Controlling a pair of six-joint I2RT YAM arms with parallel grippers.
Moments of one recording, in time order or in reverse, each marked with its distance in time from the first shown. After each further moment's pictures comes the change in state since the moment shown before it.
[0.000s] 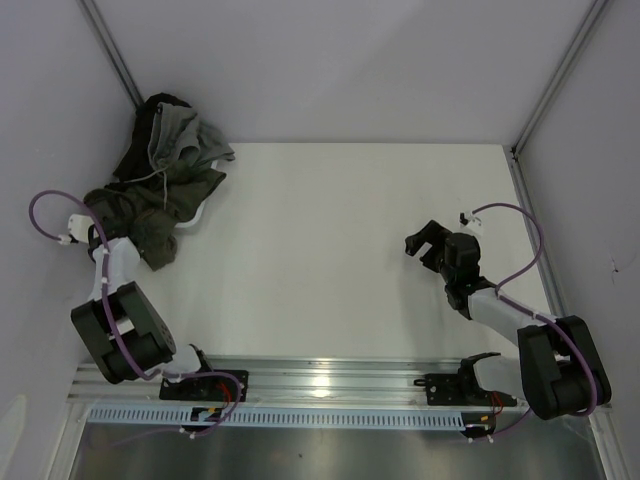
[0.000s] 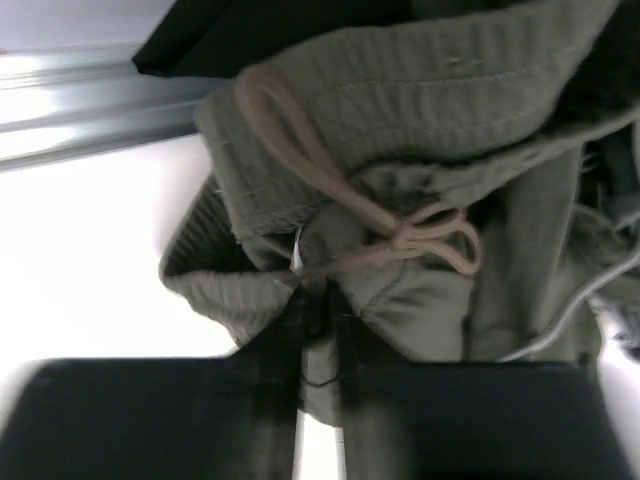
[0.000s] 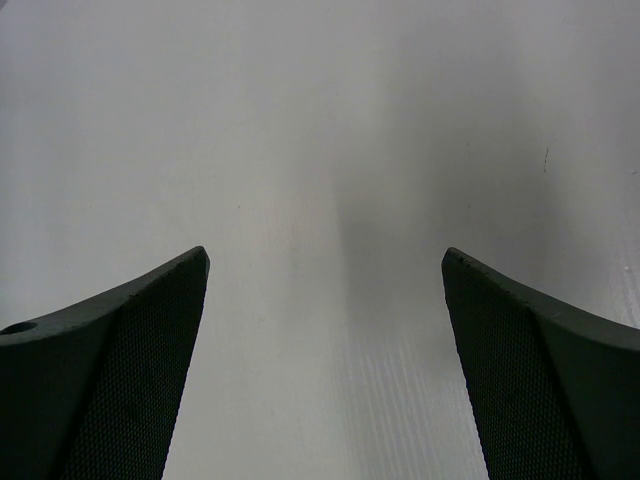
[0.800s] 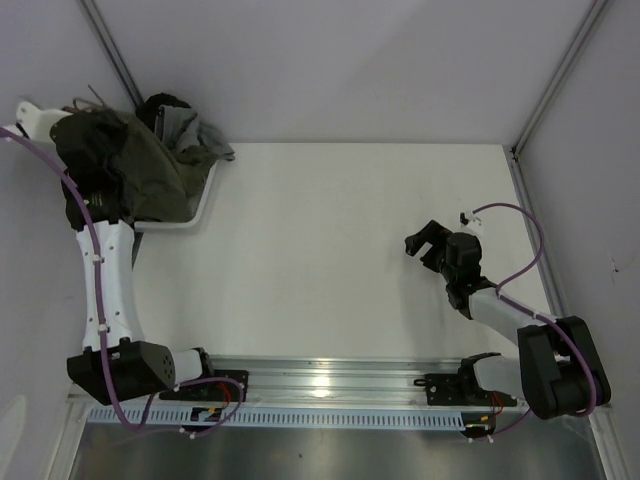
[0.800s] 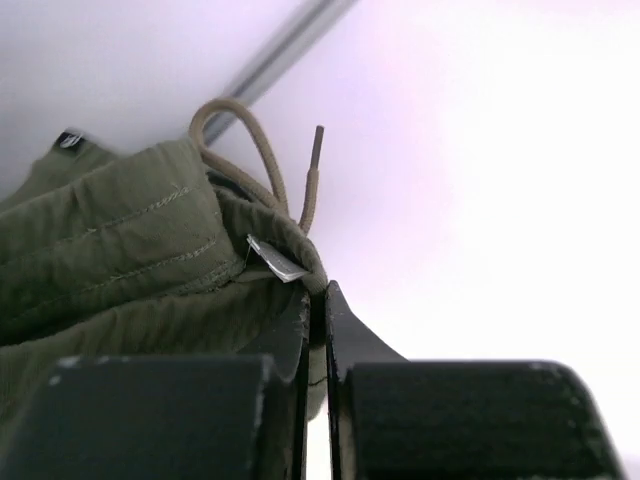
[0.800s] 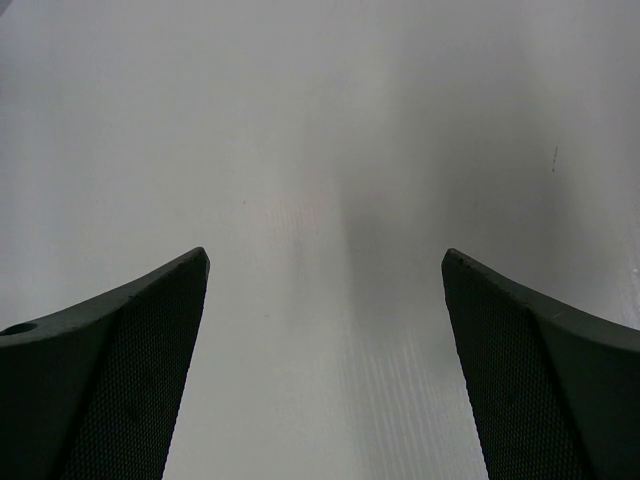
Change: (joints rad) left arm -0.257 -0.147 0.509 0.096 -0.068 0.135; right arm -0.014 0.000 0.000 0.000 -0.031 0.000
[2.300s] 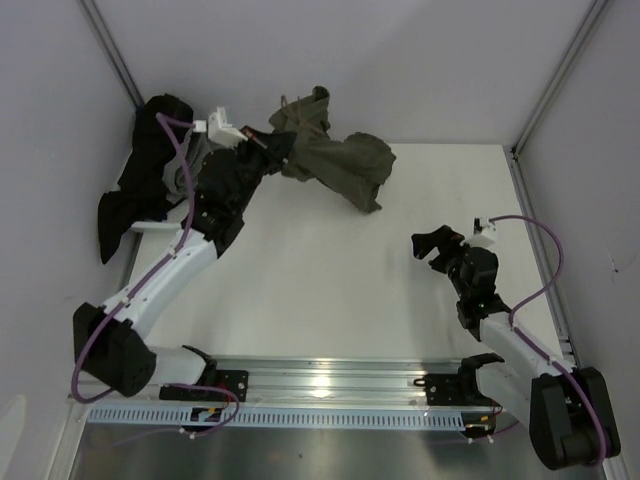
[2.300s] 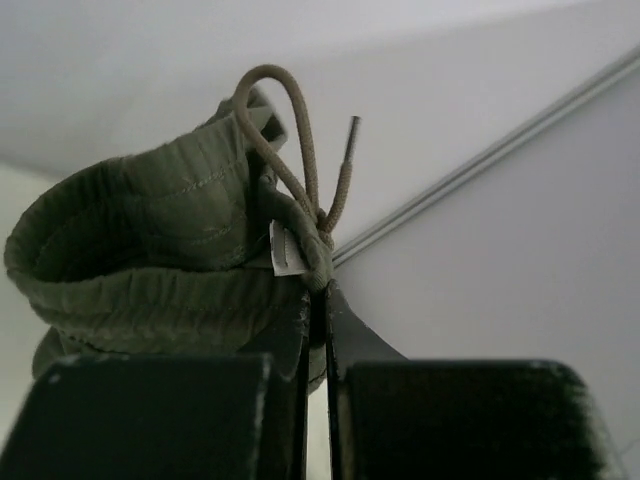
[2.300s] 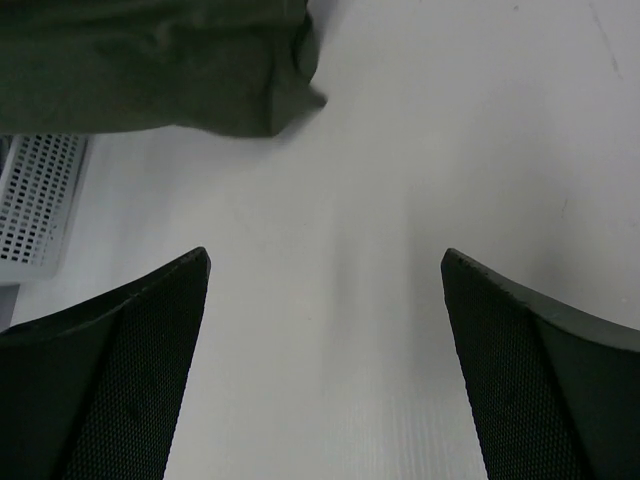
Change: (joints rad) left arm -0.725 0.127 -0.196 0.510 0.176 0.007; right arm -0.030 -0.284 -0.117 0.069 -0.050 -0.047
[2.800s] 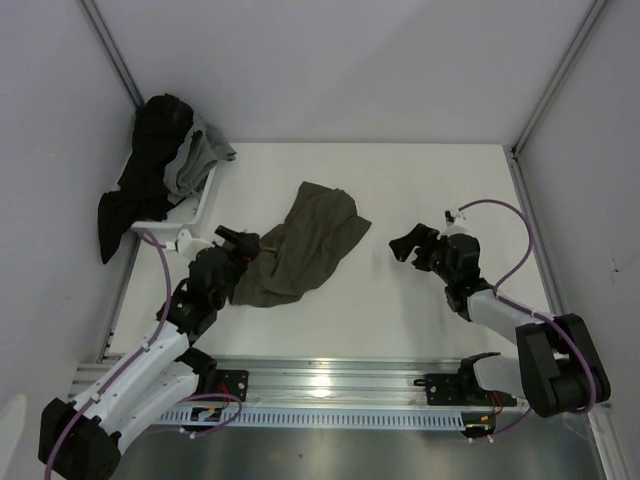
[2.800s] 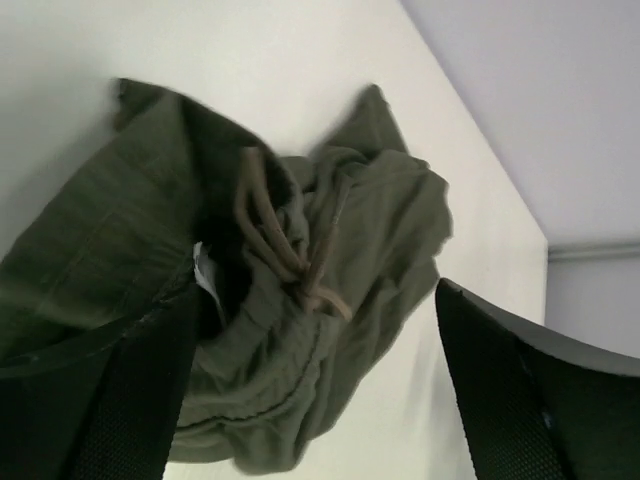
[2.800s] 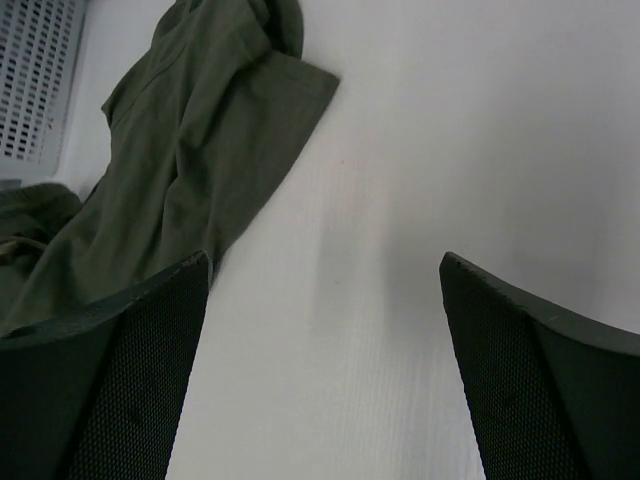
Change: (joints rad) left arm 0.000 -0.634 -0.822 -0.341 -0.357 -0.229; right arm 0.035 0.279 0.082 0.060 -0.200 -0.026
